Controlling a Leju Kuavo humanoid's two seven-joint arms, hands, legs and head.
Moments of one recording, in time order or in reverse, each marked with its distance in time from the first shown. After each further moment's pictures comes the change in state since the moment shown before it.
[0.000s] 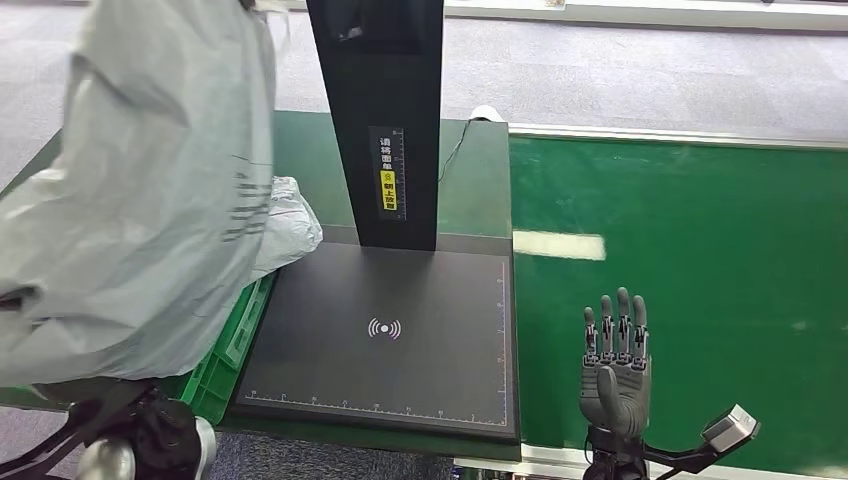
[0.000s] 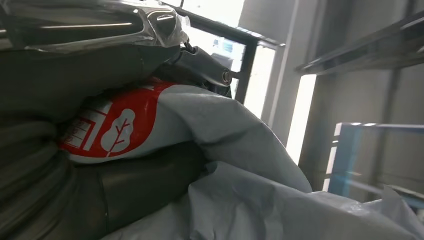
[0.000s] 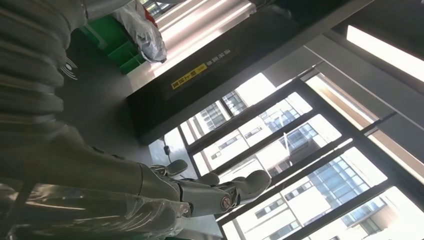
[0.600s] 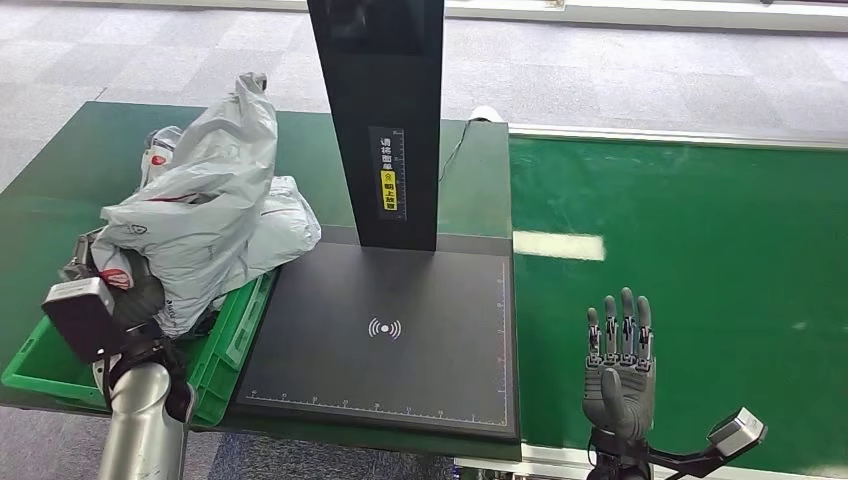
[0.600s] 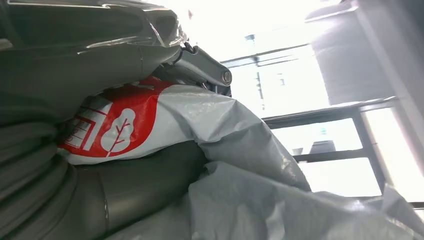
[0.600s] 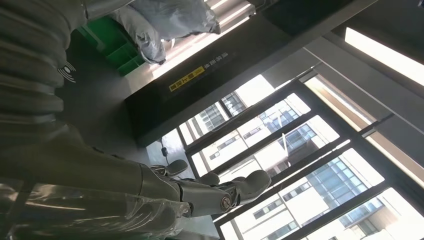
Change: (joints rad) left arm -0.260 0.055 0.313 0.653 -0.402 0.195 0.137; right arm 0.011 0.016 -0.016 -0.031 0.002 0.014 0.024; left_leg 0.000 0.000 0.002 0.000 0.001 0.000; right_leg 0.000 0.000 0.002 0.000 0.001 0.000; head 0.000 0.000
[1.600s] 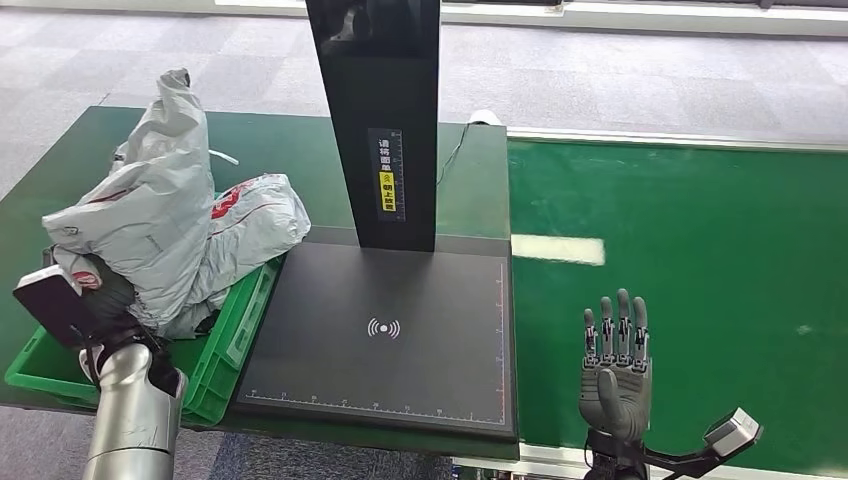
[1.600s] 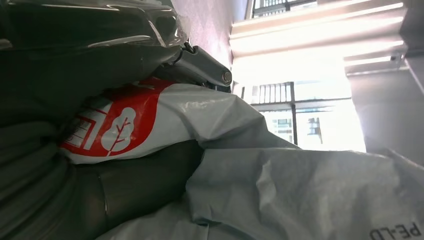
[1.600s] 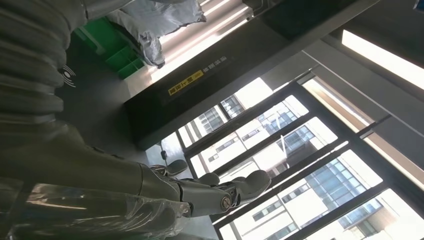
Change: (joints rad) left arm -0.128 0.024 0.205 0.239 0.150 0.059 -0.102; right arm 0.006 0.005 0.010 0.000 -0.003 -0.009 -0.001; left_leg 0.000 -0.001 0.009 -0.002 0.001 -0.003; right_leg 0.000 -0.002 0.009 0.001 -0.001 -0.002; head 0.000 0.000
